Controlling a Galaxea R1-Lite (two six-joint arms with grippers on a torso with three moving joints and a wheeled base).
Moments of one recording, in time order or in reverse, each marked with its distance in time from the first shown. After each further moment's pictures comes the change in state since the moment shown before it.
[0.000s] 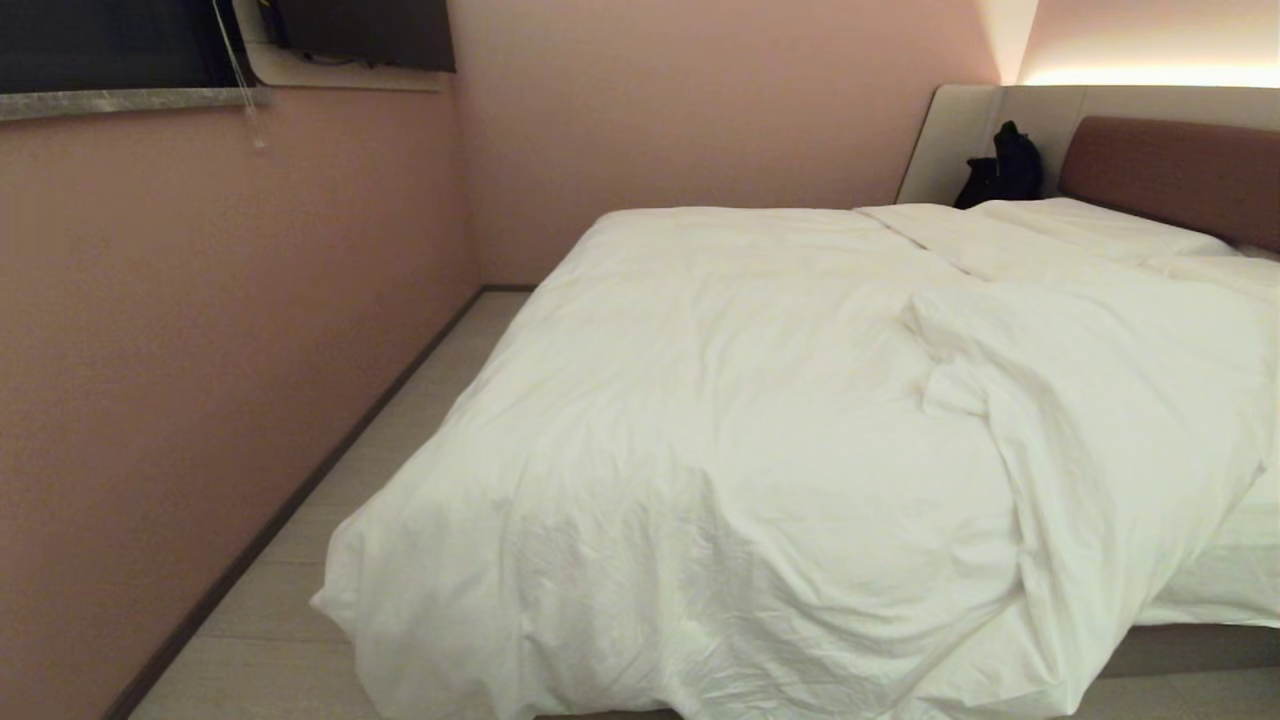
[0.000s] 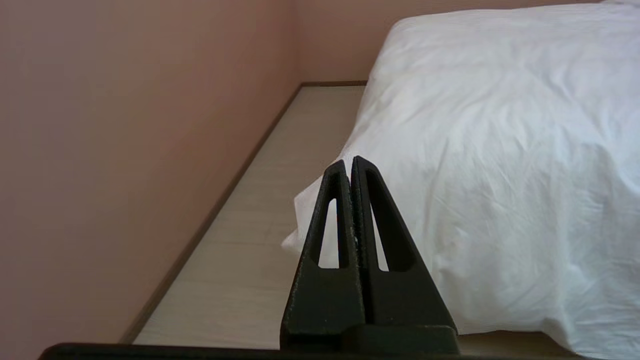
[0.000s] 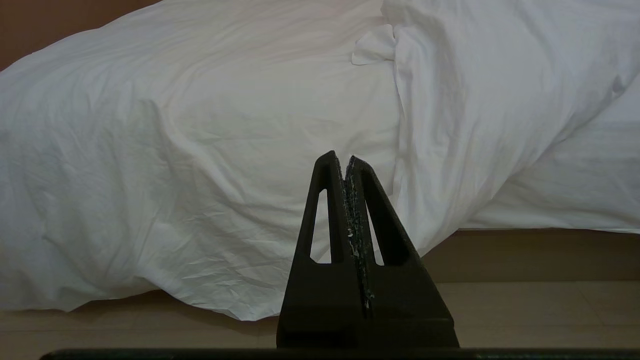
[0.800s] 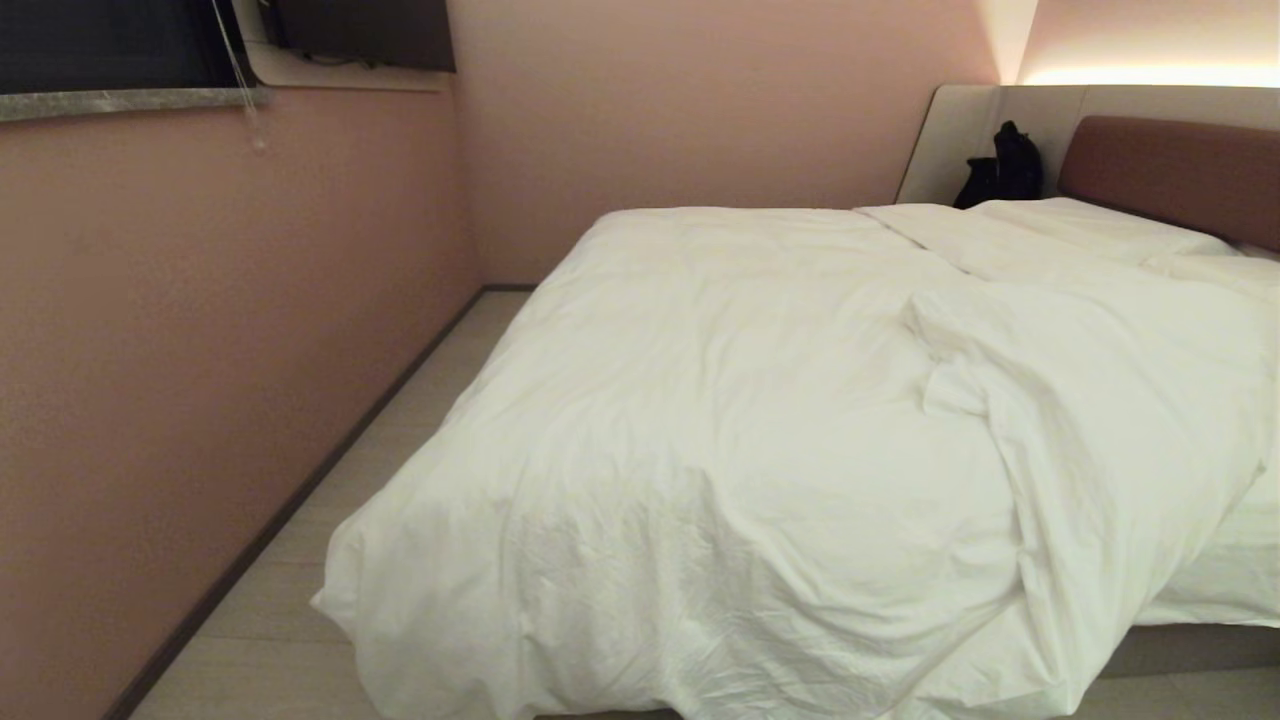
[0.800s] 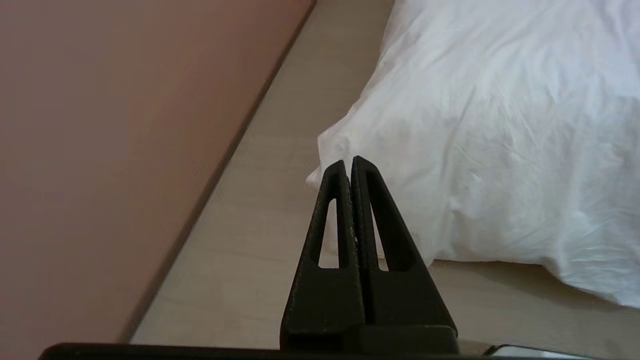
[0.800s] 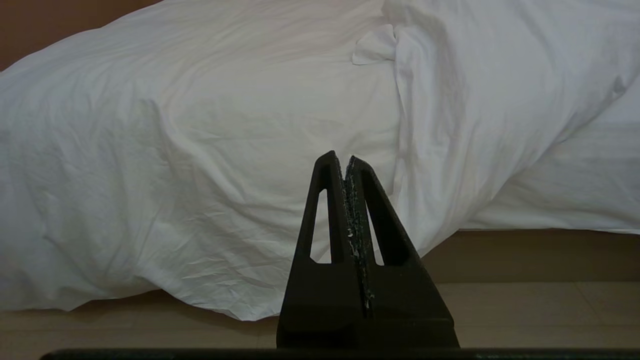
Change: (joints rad) left arm 0.055 0.356 -0.487 0.405 0.025 -0.006; right arm 0.000 0.000 0.000 0.000 0.000 0.000
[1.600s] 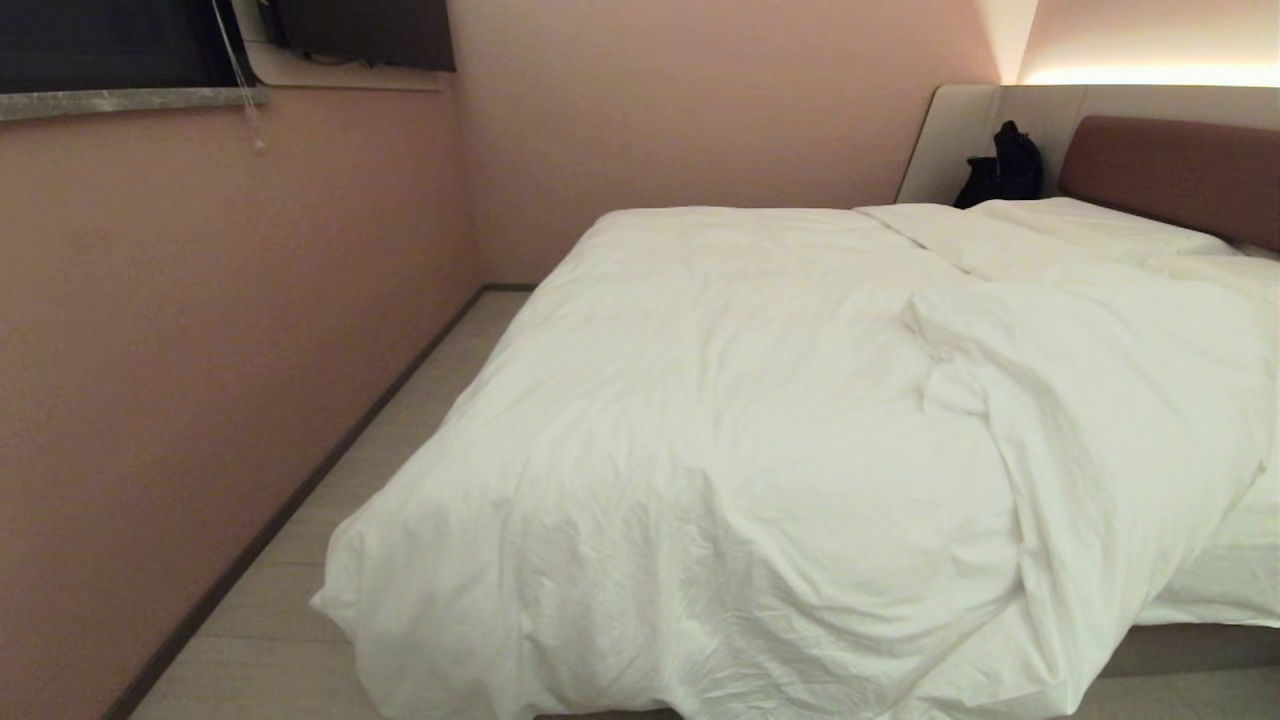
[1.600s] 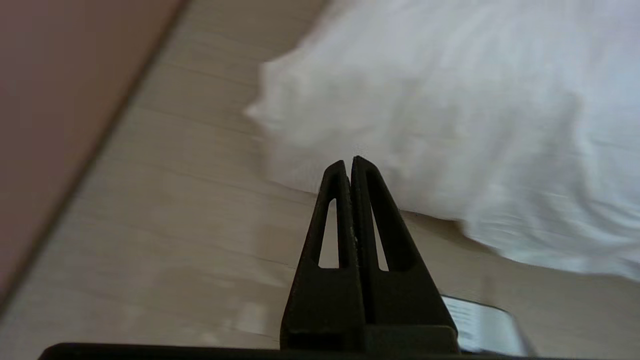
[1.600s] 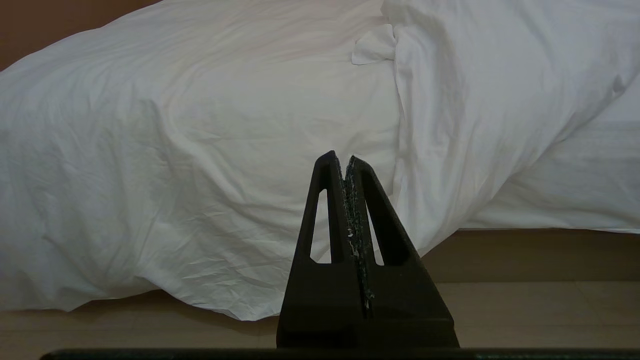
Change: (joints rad) left arm 0.270 0.427 -0.237 0.116 -0.329 -0.127; right arm 0.000 0.000 0.000 0.000 0.000 0.000
